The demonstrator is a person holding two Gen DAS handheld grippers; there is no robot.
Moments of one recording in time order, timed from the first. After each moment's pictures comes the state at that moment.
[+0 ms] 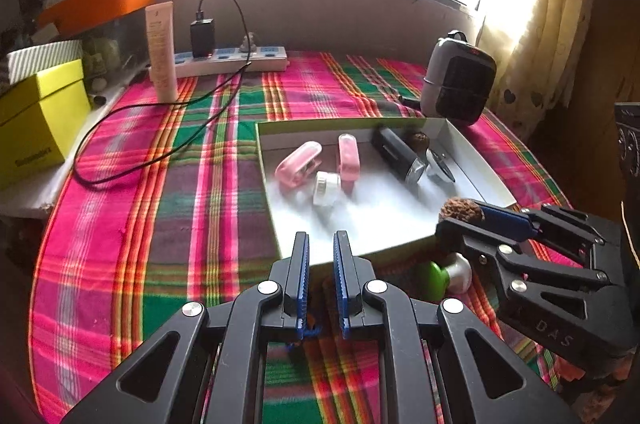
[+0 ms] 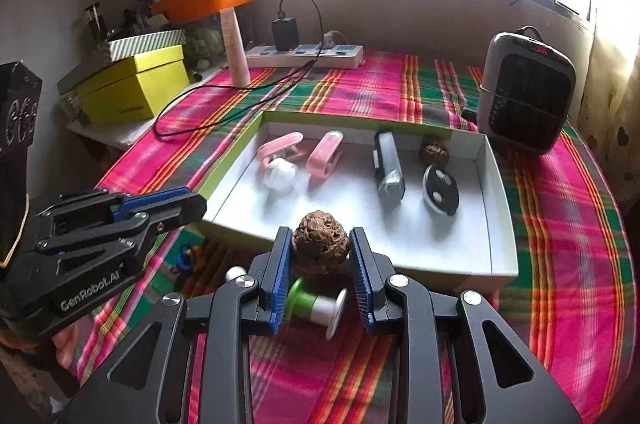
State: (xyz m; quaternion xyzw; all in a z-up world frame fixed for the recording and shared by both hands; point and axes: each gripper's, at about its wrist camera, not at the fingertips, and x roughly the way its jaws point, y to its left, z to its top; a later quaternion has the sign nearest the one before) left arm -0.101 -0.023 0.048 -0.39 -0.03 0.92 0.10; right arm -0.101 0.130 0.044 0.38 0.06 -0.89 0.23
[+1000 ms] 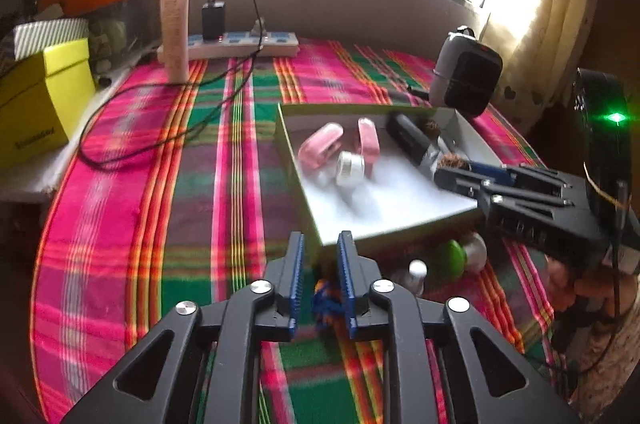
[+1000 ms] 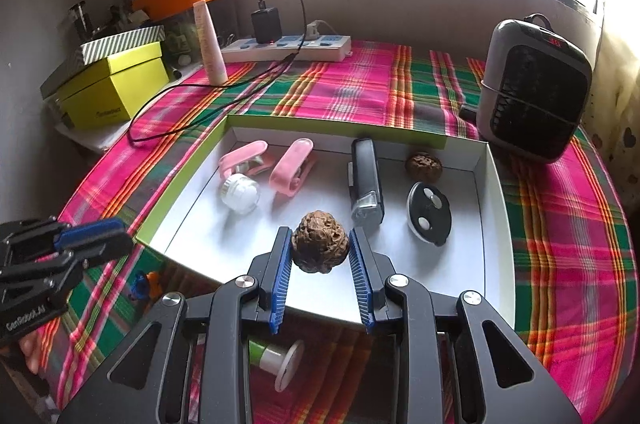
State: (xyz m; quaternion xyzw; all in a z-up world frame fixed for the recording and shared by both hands) left arm -0.091 -0.051 0.041 -0.41 -0.05 0.90 0.10; right arm -0.135 0.135 0.031 0.40 0.06 -0.89 0.23
